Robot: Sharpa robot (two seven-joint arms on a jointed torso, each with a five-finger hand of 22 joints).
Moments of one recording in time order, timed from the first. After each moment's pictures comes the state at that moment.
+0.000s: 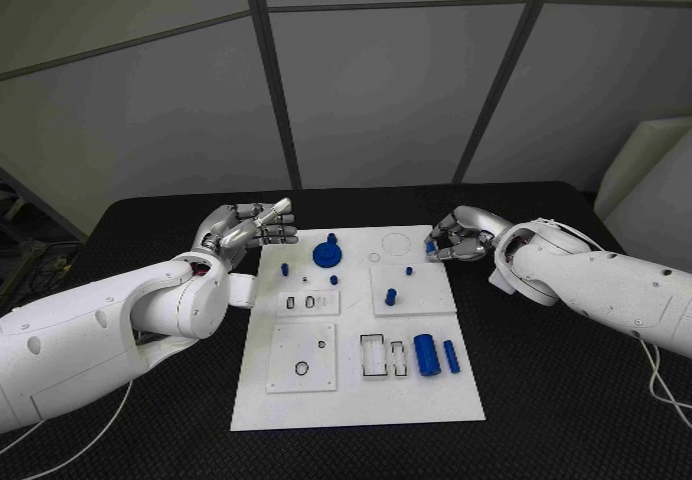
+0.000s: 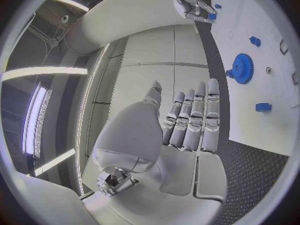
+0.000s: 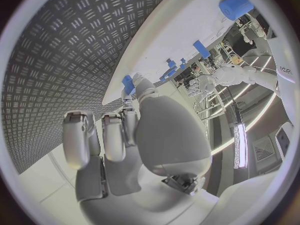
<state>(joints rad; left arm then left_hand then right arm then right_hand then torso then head) 1.08 -0.90 0.10 1.57 -0.07 -0.47 0.35 1.35 0.05 -0.05 0.07 0.12 0.91 0.22 0.08 0.07 1.01 0.17 0.08 0.07 1.09 0.12 0.13 0.26 0.19 0.92 0.23 0.39 0.16 1.17 -0.76 0.03 1.20 -1.26 -0.25 0.03 1.45 -0.04 0.05 0.10 0.24 1.03 0.12 0.09 0.08 1.45 0.04 1.38 1.31 1.47 -0.05 1.53 1.31 0.02 1.47 0.06 1.53 1.31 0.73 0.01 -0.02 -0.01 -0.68</state>
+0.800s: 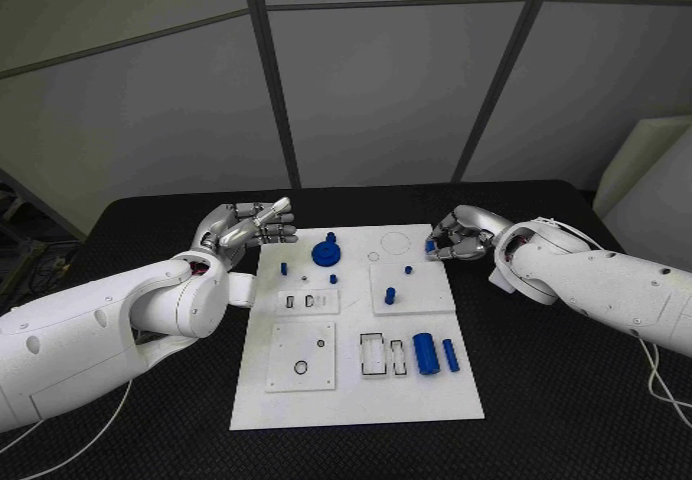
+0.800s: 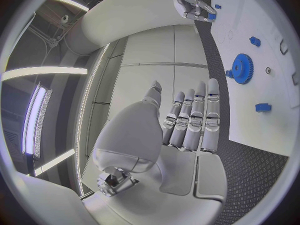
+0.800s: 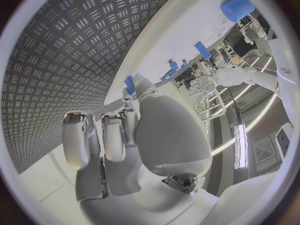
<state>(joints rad) 1.08 -0.90 0.10 1.57 -0.07 -0.47 0.35 1.35 0.05 -0.05 0.07 0.12 0.91 0.22 0.08 0.07 1.01 0.17 0.08 0.07 1.09 0.12 0.13 0.26 0.19 0.92 0.23 0.39 0.16 1.16 -0.76 0.03 1.19 -1.26 -0.25 0.03 1.44 -0.03 0.07 0.11 0.24 1.09 0.11 0.10 0.08 1.46 0.03 1.39 1.31 1.46 -0.05 1.54 1.31 0.02 1.47 0.06 1.53 1.31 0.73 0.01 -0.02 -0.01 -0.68</state>
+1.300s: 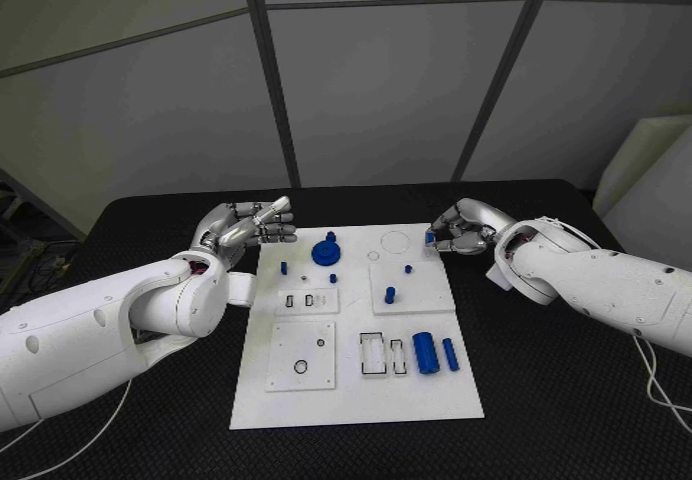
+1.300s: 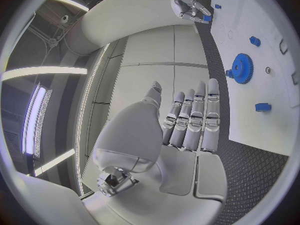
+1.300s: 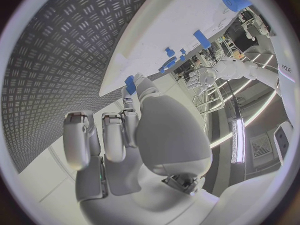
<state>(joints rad) 1.08 -0.90 0.10 1.57 -0.07 -0.47 0.35 1.34 0.06 -0.05 0.07 0.12 0.91 0.22 0.08 0.07 1.01 0.17 0.08 0.07 1.09 0.12 0.13 0.26 0.19 0.92 0.23 0.39 0.16 1.16 -0.77 0.03 1.23 -1.21 -0.34 0.04 1.43 -0.01 0.09 0.11 0.27 1.11 0.11 0.12 0.09 1.47 0.02 1.39 1.31 1.46 -0.06 1.54 1.31 0.02 1.47 0.06 1.54 1.31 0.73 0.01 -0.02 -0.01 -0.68</state>
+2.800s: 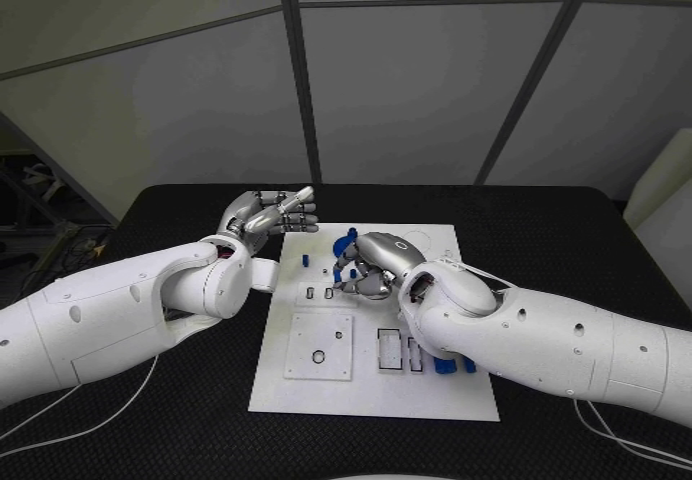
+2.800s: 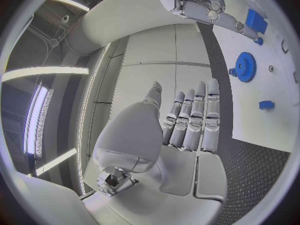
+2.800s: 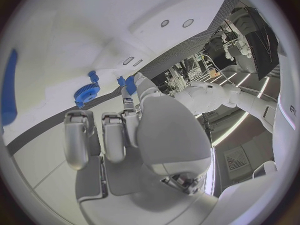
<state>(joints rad) 1.09 -0.90 0.10 1.56 -0.07 -0.47 0.34 1.35 0.06 -0.05 0.07 0.12 0.91 0.22 0.08 0.07 1.01 0.17 0.08 0.07 1.09 0.12 0.13 0.26 0.19 0.92 0.23 0.39 0.16 1.11 -0.50 -0.03 1.49 -1.55 -0.44 -0.27 1.42 -0.01 0.10 0.11 0.27 1.11 0.11 0.12 0.09 1.47 0.01 1.39 1.31 1.47 -0.06 1.54 1.31 0.02 1.47 0.06 1.54 1.31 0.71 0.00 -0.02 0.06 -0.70</state>
